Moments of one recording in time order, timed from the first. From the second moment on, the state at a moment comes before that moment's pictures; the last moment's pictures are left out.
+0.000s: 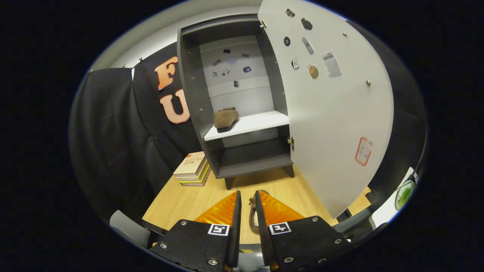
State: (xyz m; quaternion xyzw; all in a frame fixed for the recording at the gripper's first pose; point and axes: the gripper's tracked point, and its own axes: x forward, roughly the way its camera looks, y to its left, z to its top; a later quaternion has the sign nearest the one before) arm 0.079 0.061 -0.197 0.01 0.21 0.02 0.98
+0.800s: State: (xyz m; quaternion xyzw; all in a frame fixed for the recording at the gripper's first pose) arm 0.156 0.077 -0.394 0.05 0.37 0.02 0.93
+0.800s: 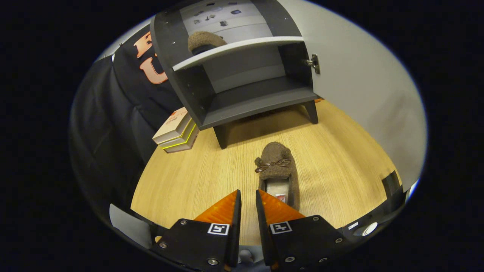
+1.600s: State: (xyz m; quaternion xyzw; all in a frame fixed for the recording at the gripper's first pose) arm 0.214 0.057 -0.478 0.05 0.44 0.00 0.90
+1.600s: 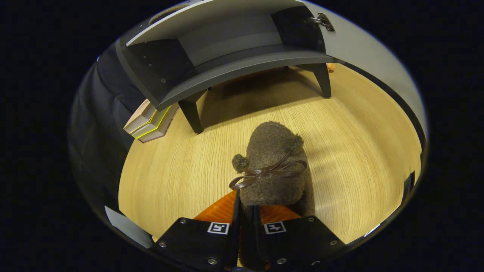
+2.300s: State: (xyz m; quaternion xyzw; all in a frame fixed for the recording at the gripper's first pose) arm 0.198 0.042 -0.419 0.00 0.39 -0.01 0.92
